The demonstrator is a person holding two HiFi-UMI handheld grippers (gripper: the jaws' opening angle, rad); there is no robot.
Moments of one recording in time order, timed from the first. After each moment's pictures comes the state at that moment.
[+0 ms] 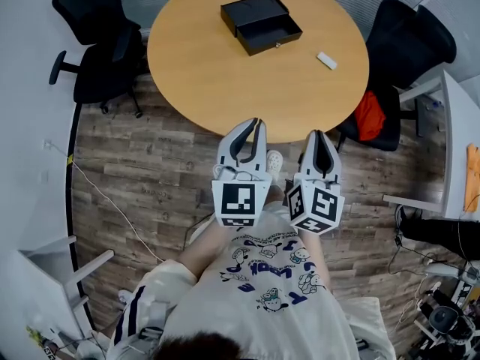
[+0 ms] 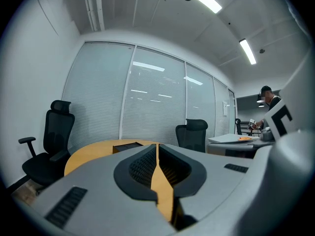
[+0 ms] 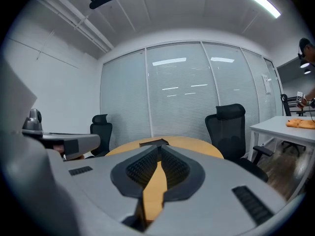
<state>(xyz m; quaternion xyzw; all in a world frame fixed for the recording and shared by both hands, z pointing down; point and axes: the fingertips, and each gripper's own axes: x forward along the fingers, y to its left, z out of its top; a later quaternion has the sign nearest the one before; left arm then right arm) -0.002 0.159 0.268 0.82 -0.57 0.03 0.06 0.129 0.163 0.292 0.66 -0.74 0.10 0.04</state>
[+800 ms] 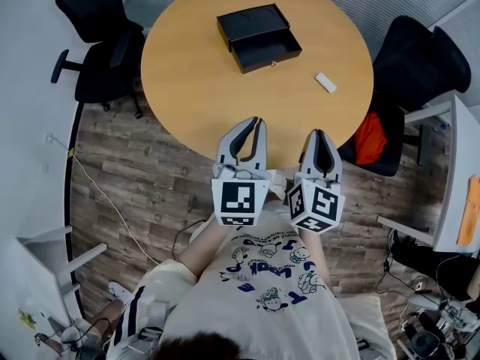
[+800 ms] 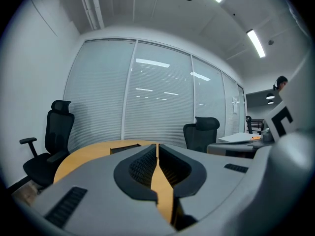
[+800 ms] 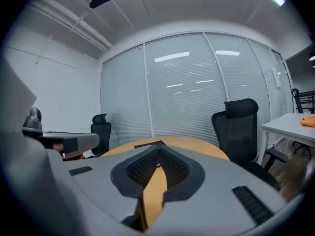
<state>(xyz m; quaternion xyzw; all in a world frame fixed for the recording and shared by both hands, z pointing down) 0.042 0.062 0.273 0.79 -0.61 0.04 0.07 0.174 0.056 0.300 0.63 -0.77 0.11 0.04</state>
